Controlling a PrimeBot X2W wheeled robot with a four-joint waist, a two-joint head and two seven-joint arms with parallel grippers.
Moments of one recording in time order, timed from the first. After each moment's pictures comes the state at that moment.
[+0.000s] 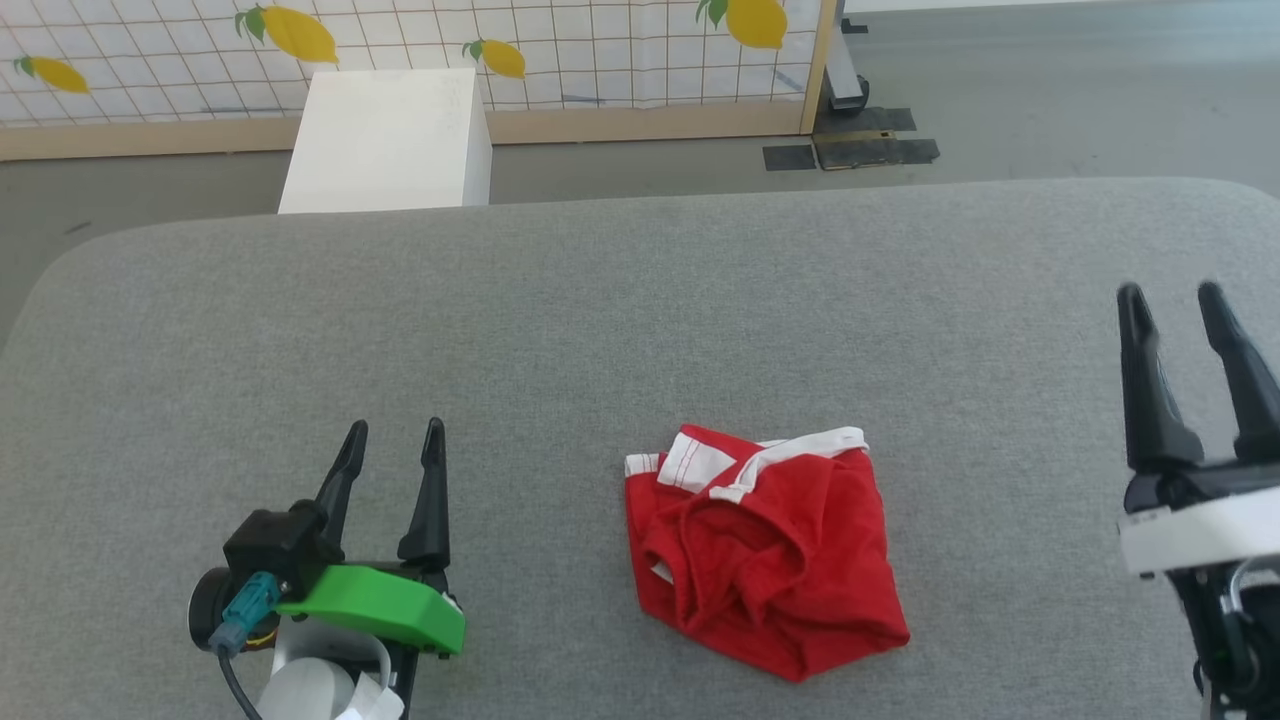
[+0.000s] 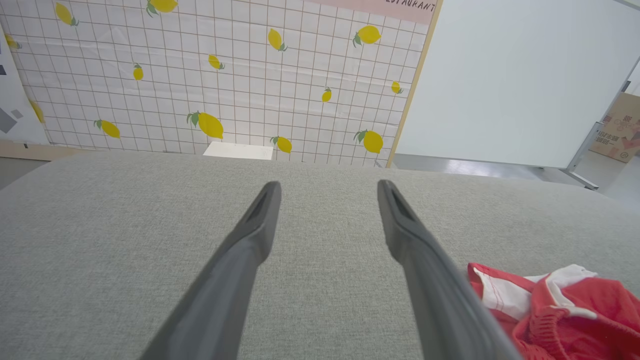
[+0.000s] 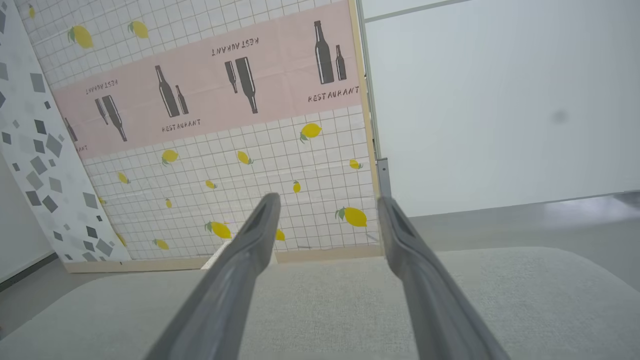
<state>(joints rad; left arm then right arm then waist) -0.10 0.08 -0.04 0.18 -0.24 -0.12 -0.26 -0.10 -0.20 -0.09 -0.17 0.43 0.13 -0.02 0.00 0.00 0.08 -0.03</state>
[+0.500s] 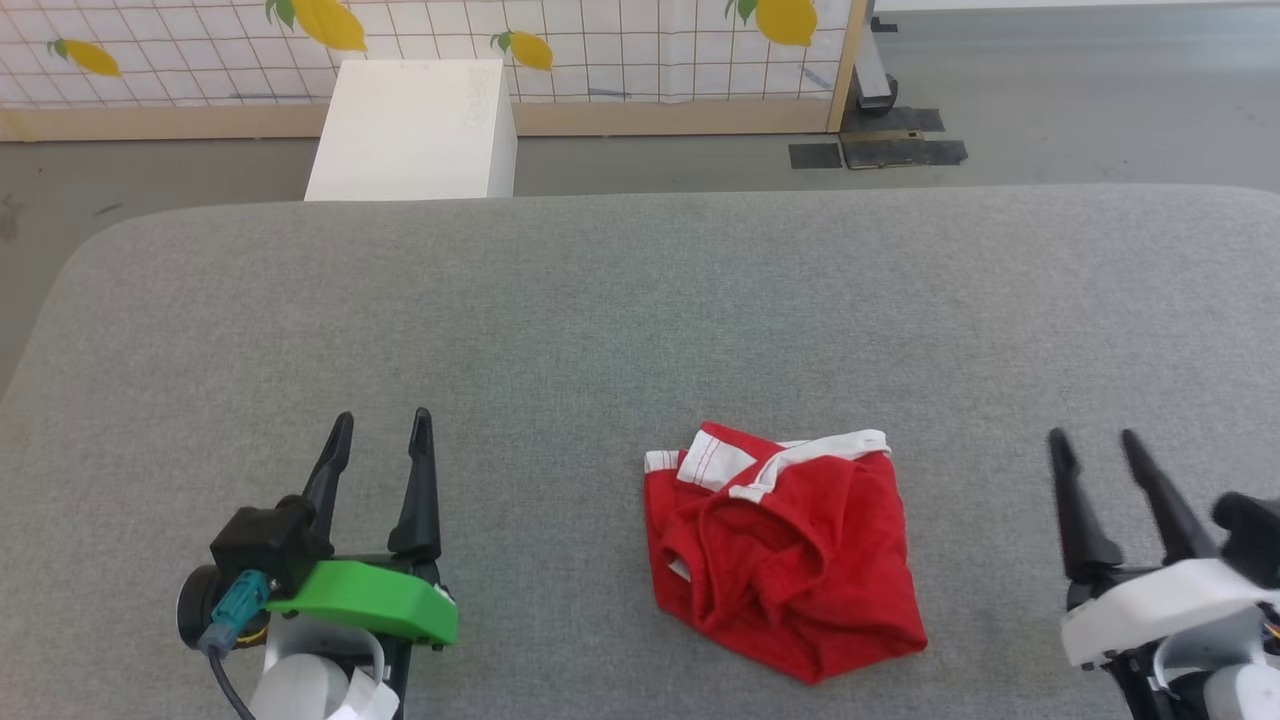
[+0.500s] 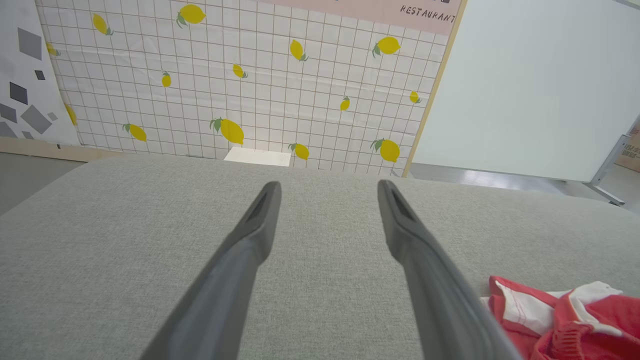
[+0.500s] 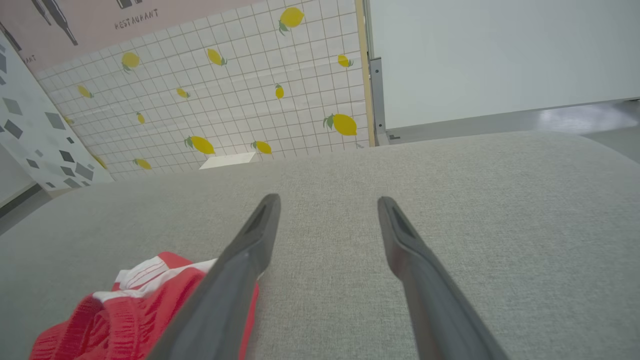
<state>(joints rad) -0.10 0.07 -0.02 0.15 -0.23 -0.10 -0.26 -0.02 -0.19 -0.05 0.12 0.38 0.13 -0.13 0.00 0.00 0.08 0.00</state>
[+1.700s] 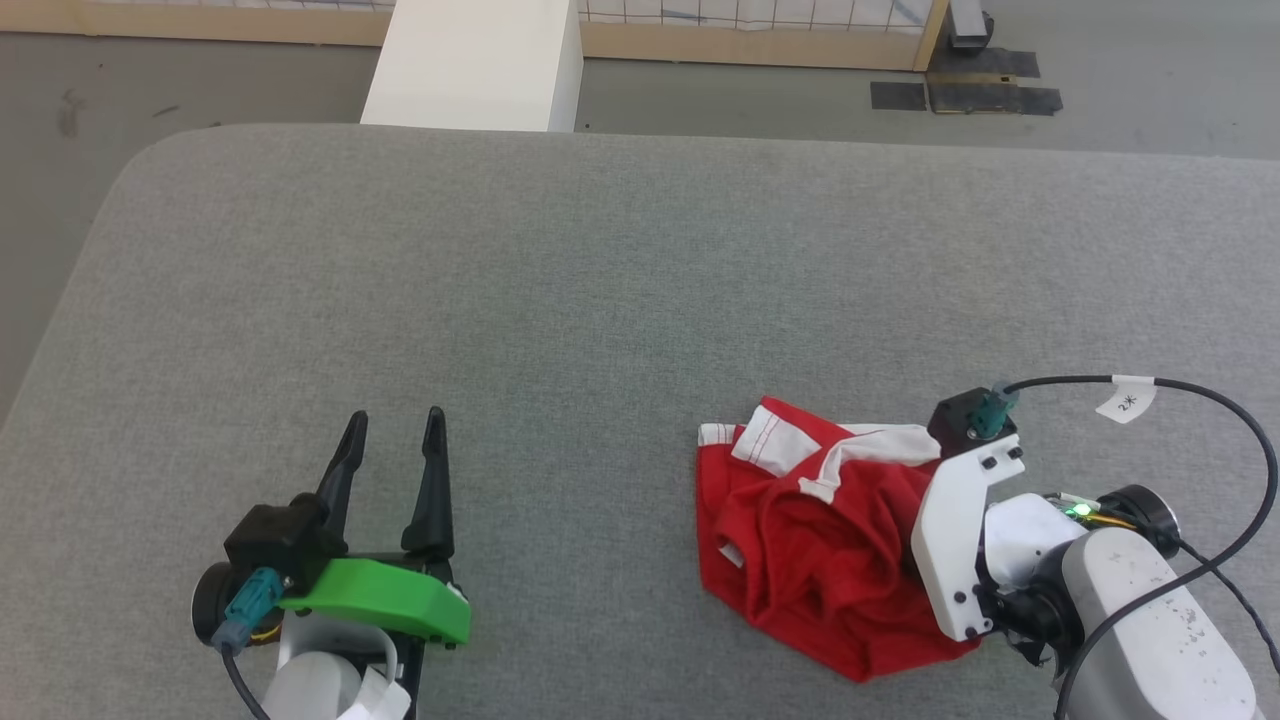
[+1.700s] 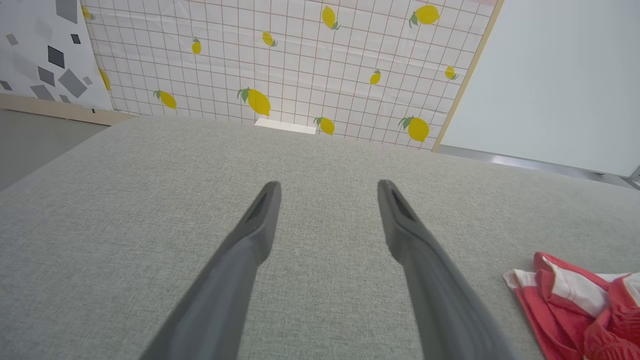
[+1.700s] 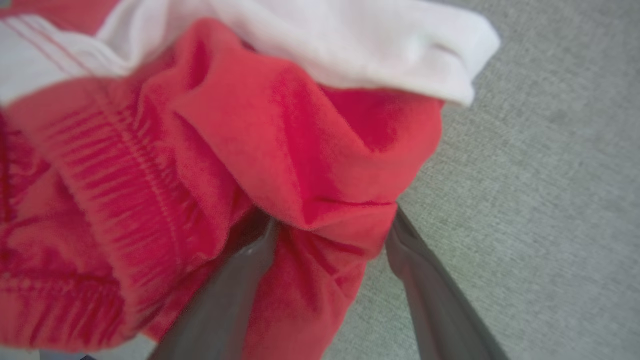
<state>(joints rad) -0.10 0.06 -0.04 0.16 -0.23 -0.10 -0.26 -0.31 -0.19 0.24 0.27 0.24 0.13 0.93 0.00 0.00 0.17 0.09</state>
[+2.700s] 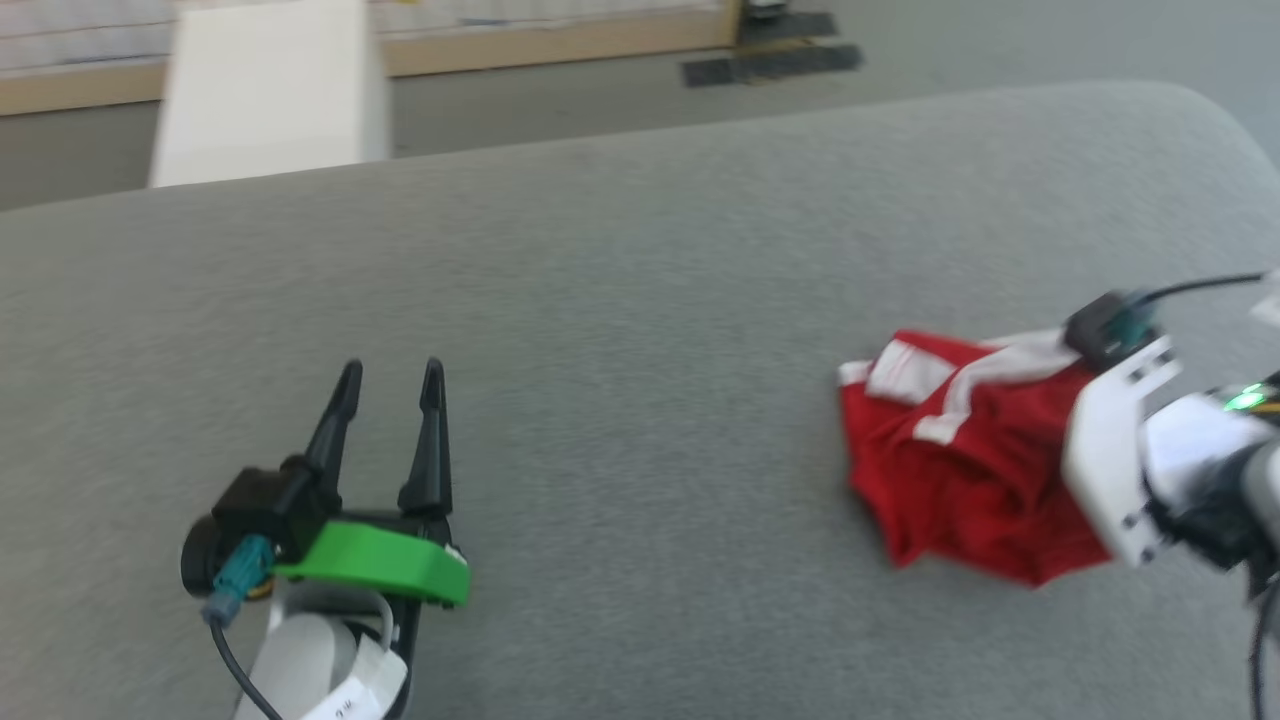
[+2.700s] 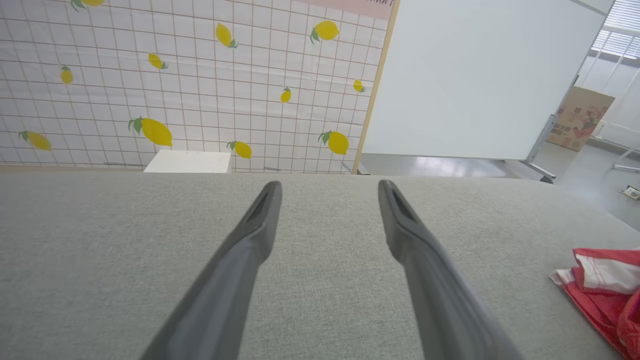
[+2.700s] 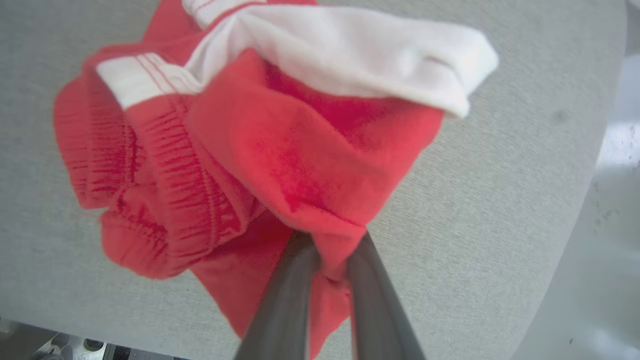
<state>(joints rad) -0.14 0.06 -0.04 0.10 -0.22 -0.11 -0.26 -0.44 -0.60 0.40 0.11 0.44 0.13 0.95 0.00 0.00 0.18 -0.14</state>
